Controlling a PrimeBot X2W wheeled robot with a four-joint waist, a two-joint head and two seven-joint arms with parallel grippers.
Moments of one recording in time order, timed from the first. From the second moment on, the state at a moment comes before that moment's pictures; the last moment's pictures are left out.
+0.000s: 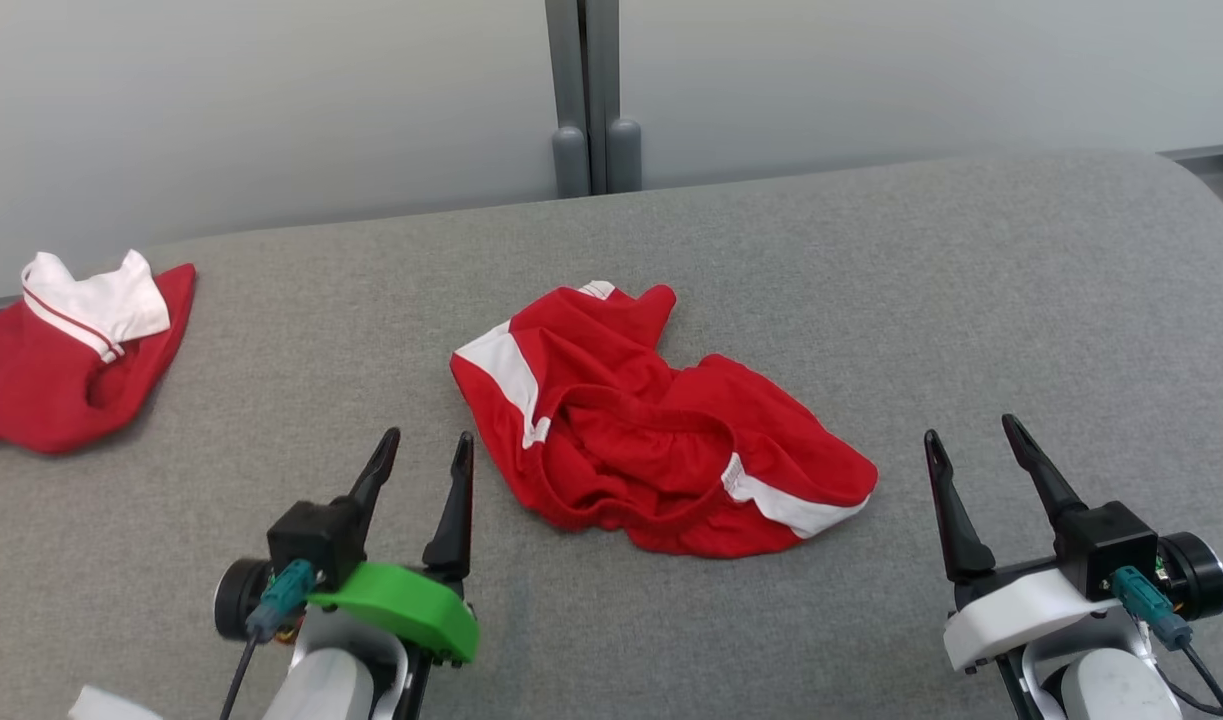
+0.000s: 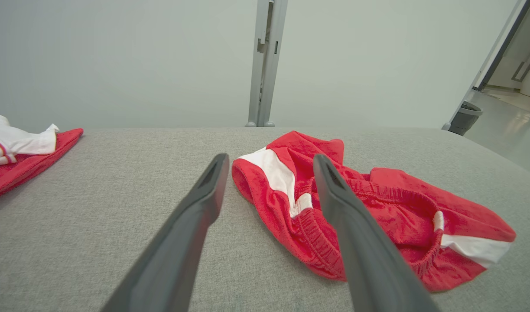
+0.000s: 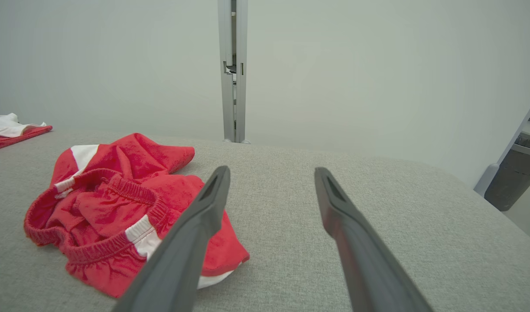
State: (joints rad) left arm -0.23 0.10 -0.33 0.42 -0.37 -0.09 -0.26; right arm -0.08 -0.05 -0.01 0.16 0.02 0.13 -0.26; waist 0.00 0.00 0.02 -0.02
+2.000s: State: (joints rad) left arm -0.05 0.05 -0.37 0.37 -0.34 -0.12 -0.26; right arm -0.01 -0.05 0.01 0.20 0.11 0.13 -0.26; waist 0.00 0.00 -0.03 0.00
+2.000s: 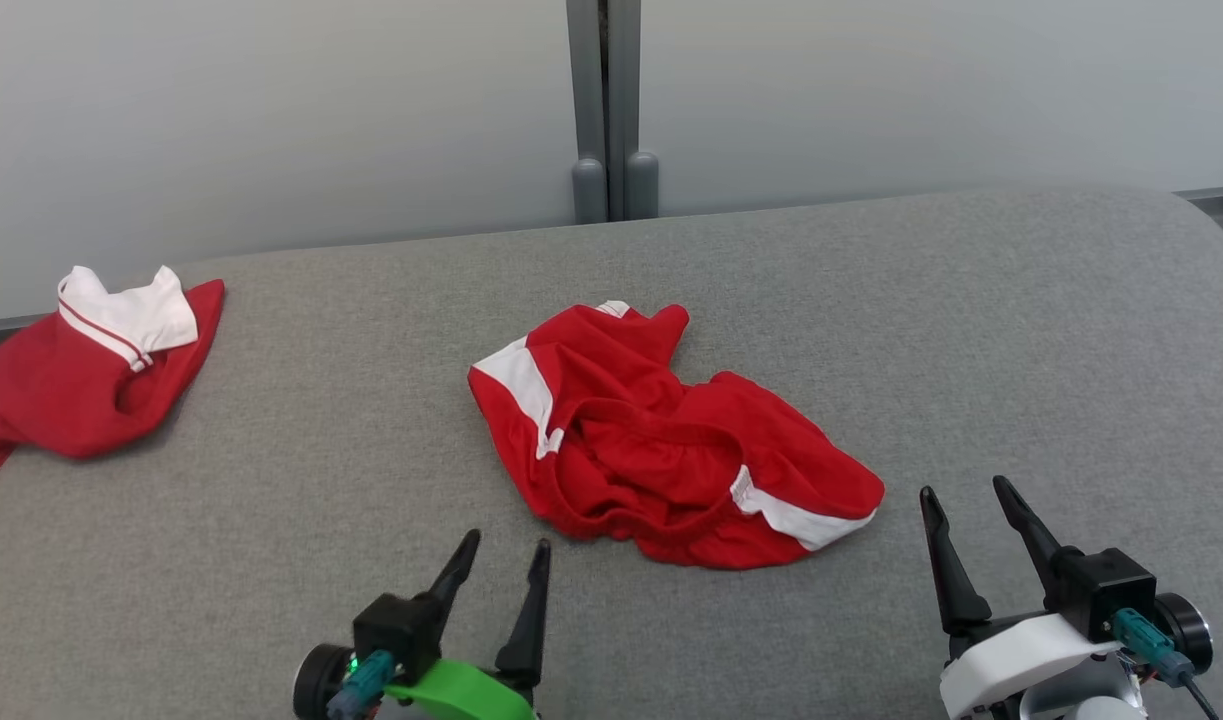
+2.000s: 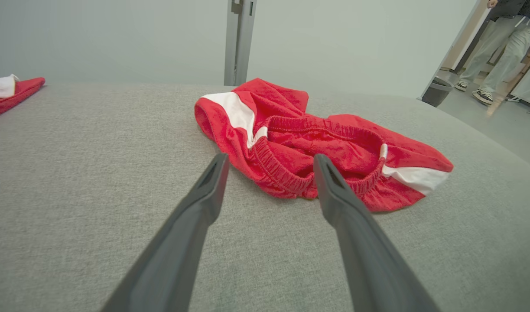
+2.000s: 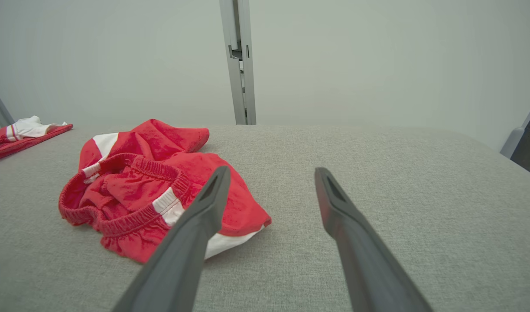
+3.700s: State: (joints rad) left arm -0.84 0.05 -1.06 0.67 -0.77 -0.13 -0.26; right arm -0.13 -0.05 0.02 0.21 0.15 0.13 -0.26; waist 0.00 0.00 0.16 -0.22
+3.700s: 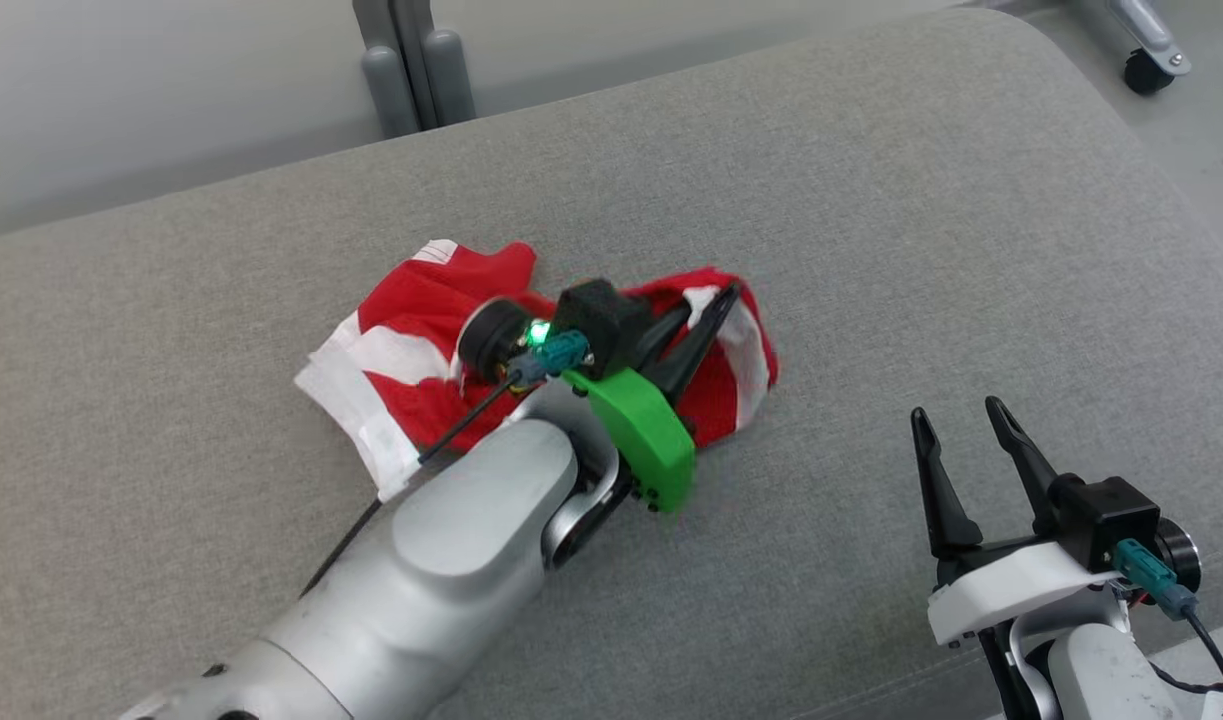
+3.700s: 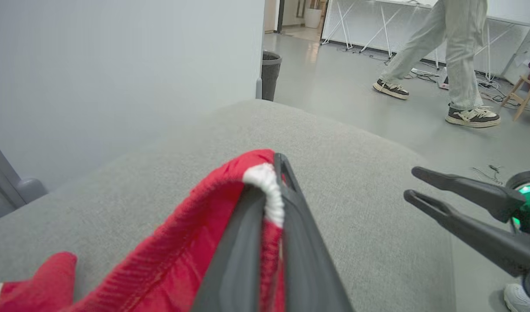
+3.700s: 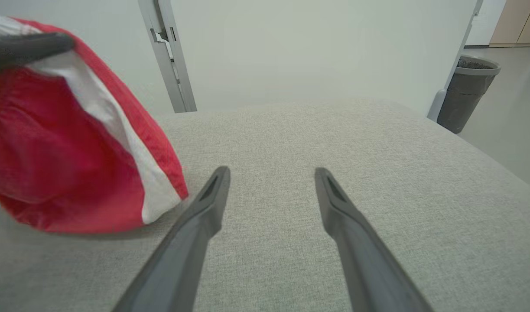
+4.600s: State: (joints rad) left arm -0.64 0.15 -0.86 0.54 -0.77 -0.13 -0.26; right arm -0.10 -0.05 -0.02 0.21 0.12 0.13 -0.26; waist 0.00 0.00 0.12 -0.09
